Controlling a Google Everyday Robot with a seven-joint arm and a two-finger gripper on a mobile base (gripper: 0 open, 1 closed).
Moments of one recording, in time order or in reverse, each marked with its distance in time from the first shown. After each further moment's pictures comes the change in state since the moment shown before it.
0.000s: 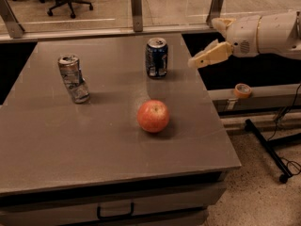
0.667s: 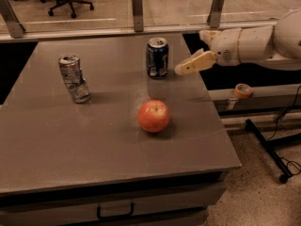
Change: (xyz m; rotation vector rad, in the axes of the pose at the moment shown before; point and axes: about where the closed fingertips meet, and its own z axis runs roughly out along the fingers) arm 0.020 0.009 0.041 -0.029 -0.014 0.075
